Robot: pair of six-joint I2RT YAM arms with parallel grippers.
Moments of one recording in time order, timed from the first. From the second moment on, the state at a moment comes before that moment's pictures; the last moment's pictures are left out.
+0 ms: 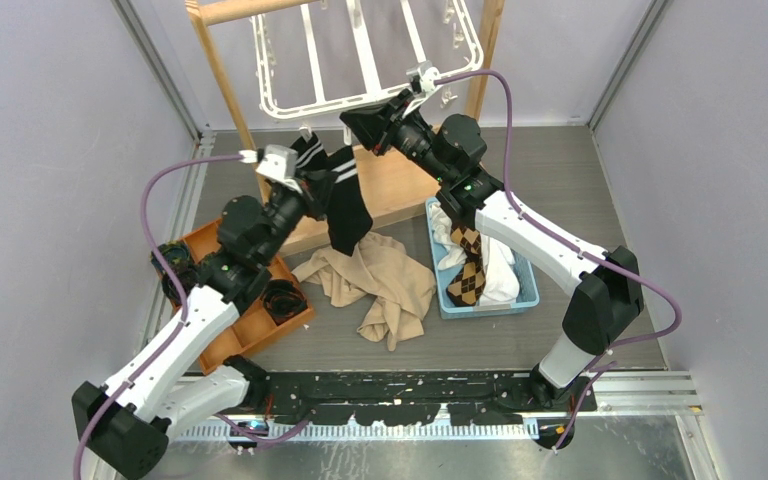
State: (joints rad) left arm -0.42 0.93 0.85 0.24 0.13 -0.24; right arm 0.69 1.64 1.48 0.51 -0.25 0.36
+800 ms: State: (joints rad) left arm -0.71 0.91 0.83 0.20 -0.20 0.21; right arm 0.70 1.64 1.50 0.49 -0.23 0.38
